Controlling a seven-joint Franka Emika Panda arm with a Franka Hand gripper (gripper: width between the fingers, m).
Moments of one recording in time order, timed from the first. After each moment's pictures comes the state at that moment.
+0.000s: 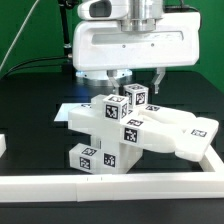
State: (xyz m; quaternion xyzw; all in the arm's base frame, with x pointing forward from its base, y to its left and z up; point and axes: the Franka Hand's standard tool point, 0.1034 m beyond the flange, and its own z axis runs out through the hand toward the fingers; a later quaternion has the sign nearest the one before) arm 0.552 0.034 0.113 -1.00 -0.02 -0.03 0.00
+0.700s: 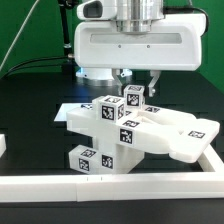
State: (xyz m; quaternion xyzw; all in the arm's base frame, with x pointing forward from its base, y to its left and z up) arm 0.552 0.035 0.112 -0.98 0.20 -0.03 0.01
